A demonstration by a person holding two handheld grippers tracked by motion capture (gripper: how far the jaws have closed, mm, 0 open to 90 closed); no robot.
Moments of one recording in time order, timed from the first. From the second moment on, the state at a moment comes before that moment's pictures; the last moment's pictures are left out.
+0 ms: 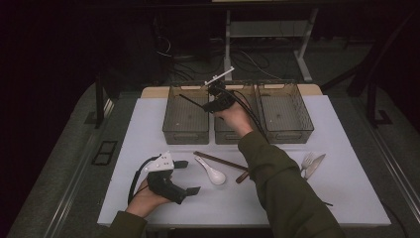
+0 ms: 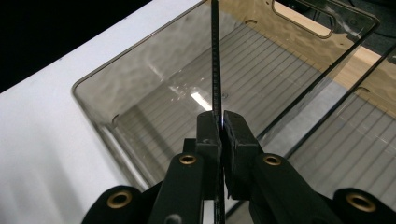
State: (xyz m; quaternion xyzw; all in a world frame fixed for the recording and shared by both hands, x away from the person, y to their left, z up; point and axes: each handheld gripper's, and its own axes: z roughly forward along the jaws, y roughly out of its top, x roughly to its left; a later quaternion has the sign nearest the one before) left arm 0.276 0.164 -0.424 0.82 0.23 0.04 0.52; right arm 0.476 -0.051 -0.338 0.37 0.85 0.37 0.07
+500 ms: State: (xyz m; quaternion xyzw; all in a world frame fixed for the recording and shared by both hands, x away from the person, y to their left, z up) left arm 0.277 0.164 -0.423 0.82 0.23 0.03 0.52; right arm 0.505 -0.011 -0.356 0.39 0.85 0.34 0.08
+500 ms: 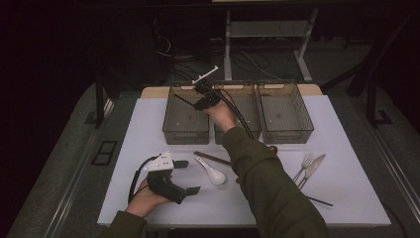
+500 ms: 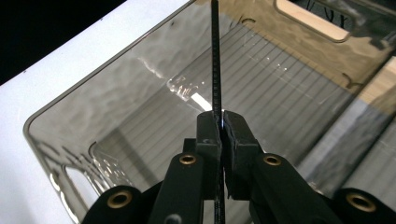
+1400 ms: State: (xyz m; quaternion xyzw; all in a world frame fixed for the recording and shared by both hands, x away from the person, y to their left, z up) left arm 0.277 0.165 -0.422 0.82 0.23 0.03 0.53; right arm 0.509 0.005 -0.367 0.39 0.85 0.34 0.08
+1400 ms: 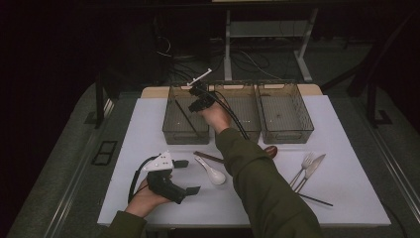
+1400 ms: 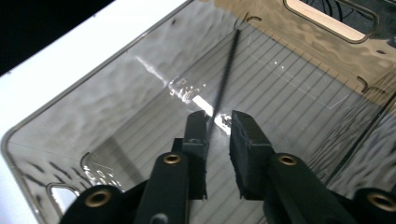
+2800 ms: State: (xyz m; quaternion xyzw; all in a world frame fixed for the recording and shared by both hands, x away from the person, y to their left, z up) left arm 0.278 0.163 -0.427 0.82 0.24 0.04 0.51; right arm 0.408 -0.143 -0.327 0.30 0.86 0.41 0.06
